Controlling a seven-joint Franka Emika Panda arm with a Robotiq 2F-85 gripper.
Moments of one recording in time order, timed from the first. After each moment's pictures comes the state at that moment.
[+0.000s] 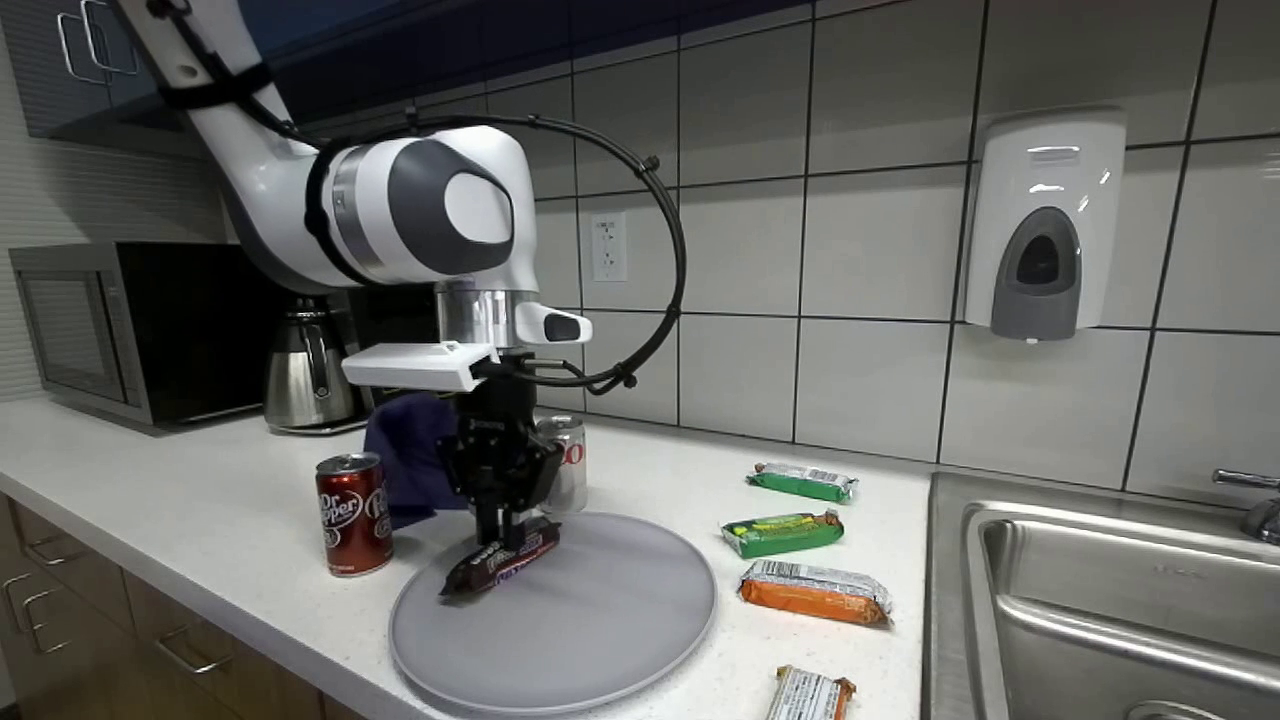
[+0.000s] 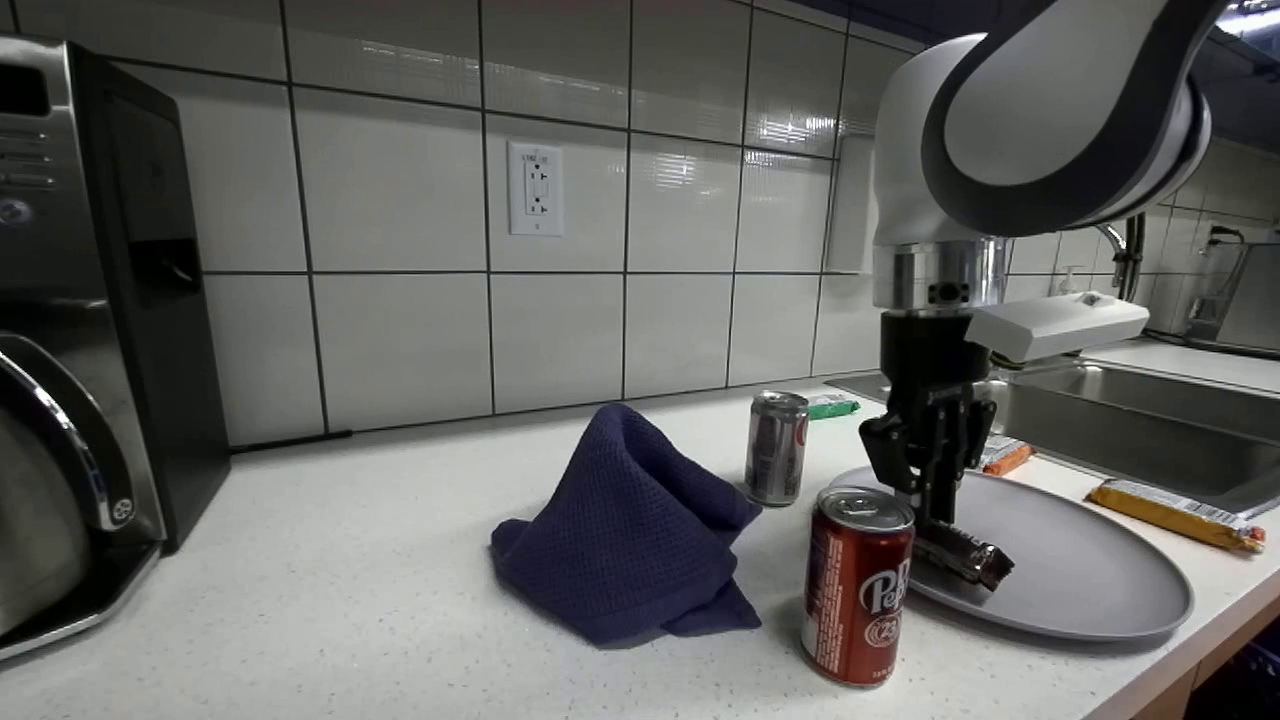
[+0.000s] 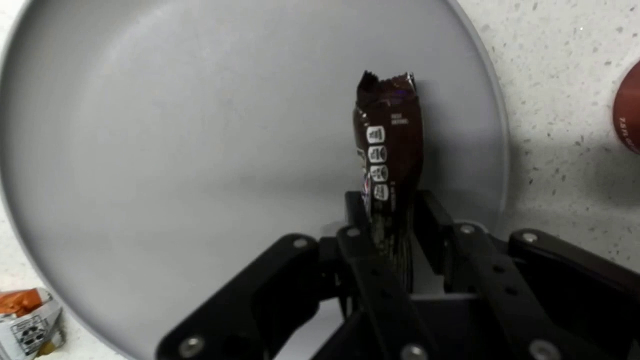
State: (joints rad) arm 0.08 0.05 0.03 -2.54 -0.11 2.51 0.11
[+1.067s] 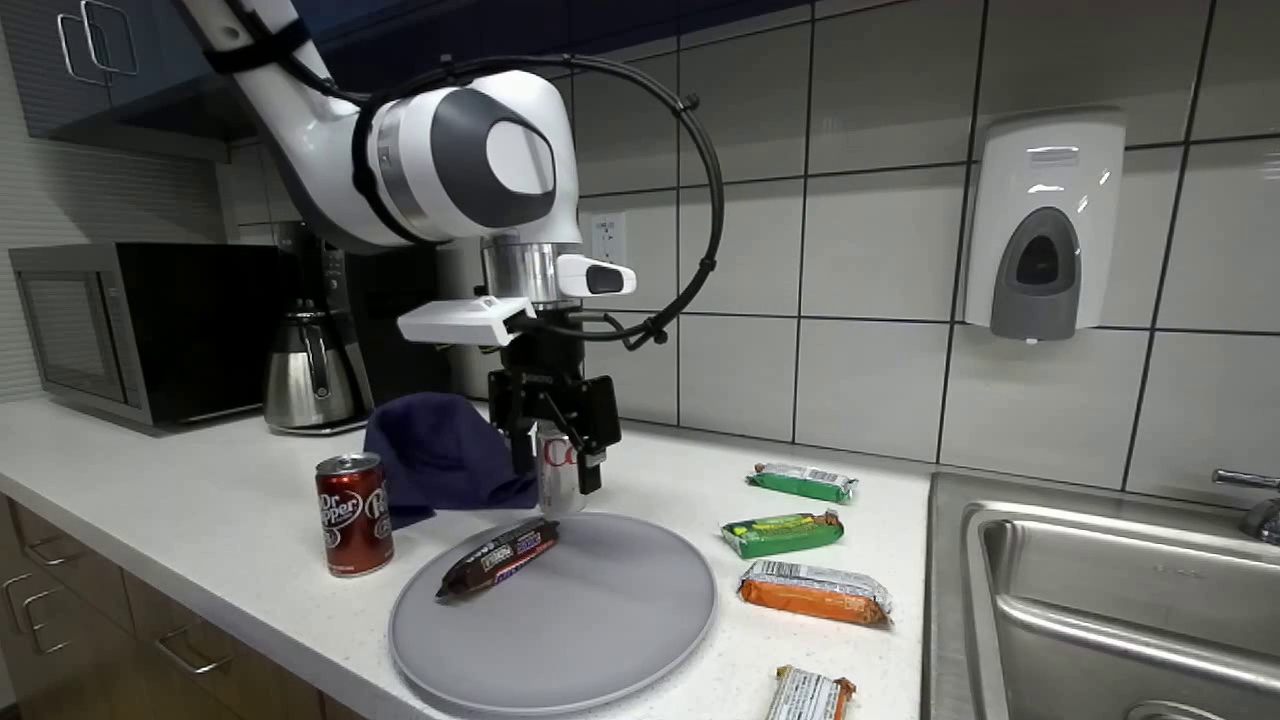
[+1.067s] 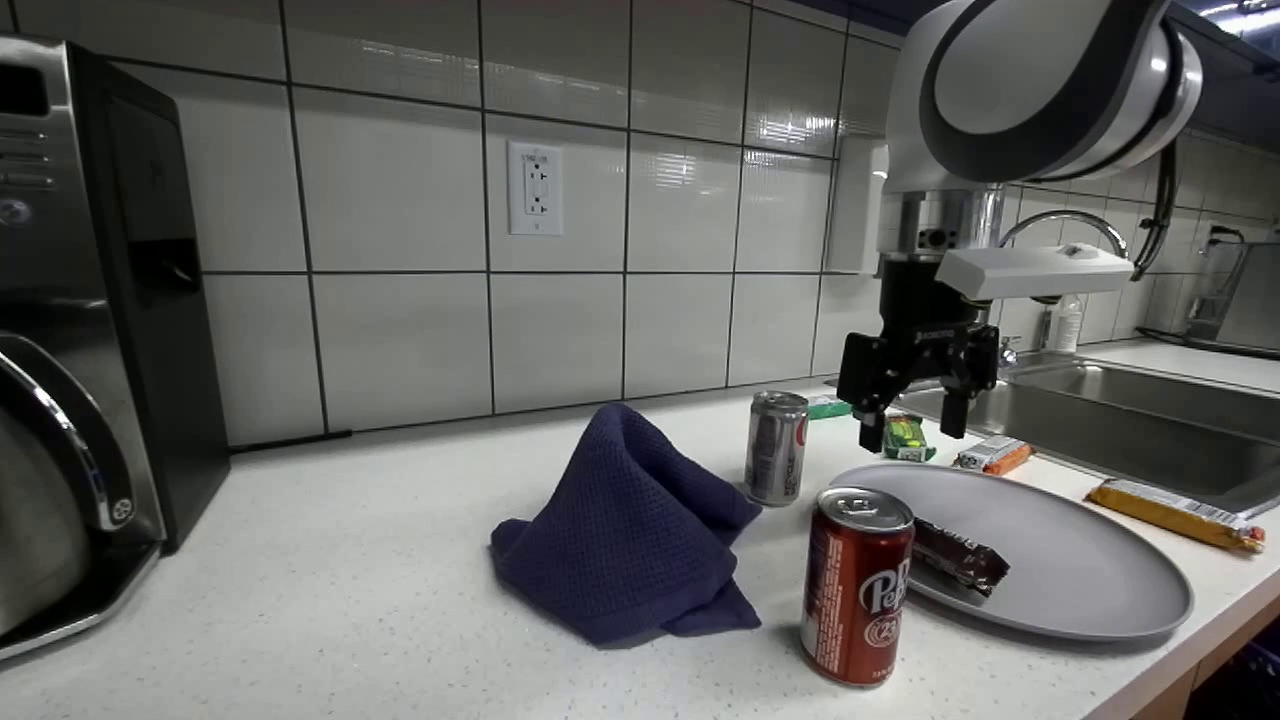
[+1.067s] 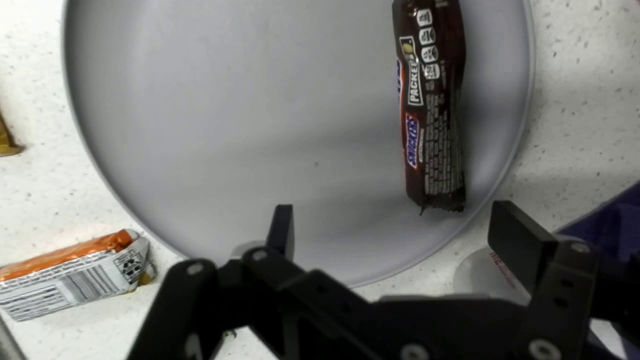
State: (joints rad) arm 0.04 0.02 0.00 -2.47 -0.11 2.50 0.21
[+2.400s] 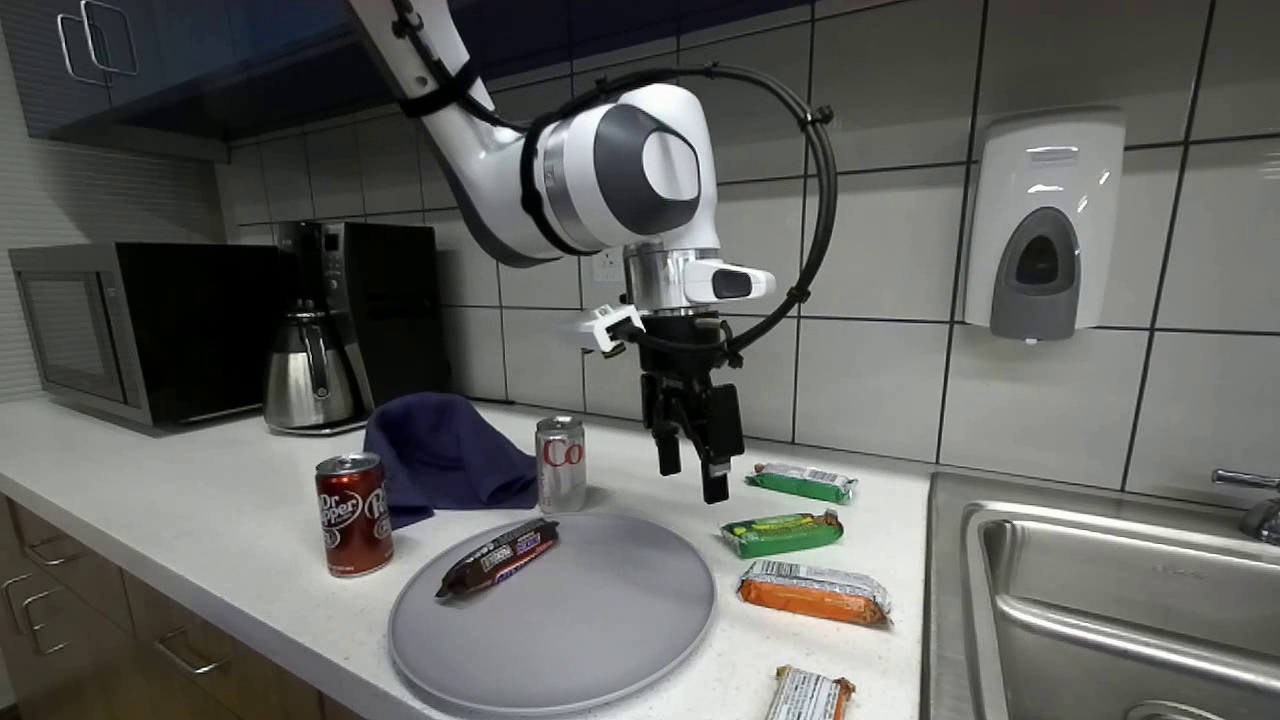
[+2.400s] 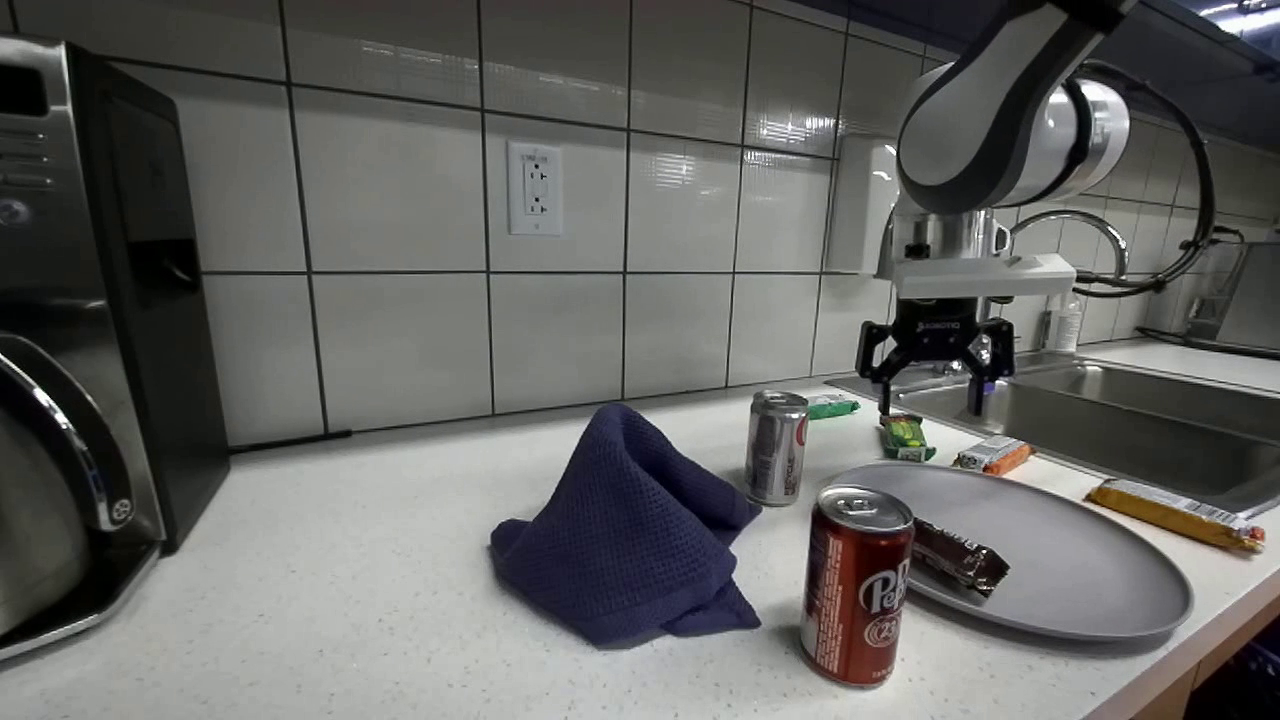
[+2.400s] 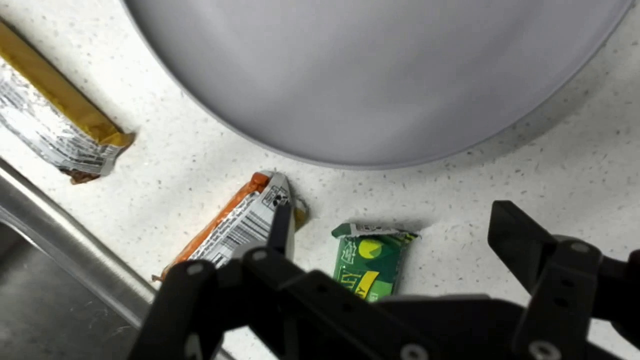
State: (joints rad) arm 0.01 0.22 -0.17 -2.22 -0.12 2.44 0.52
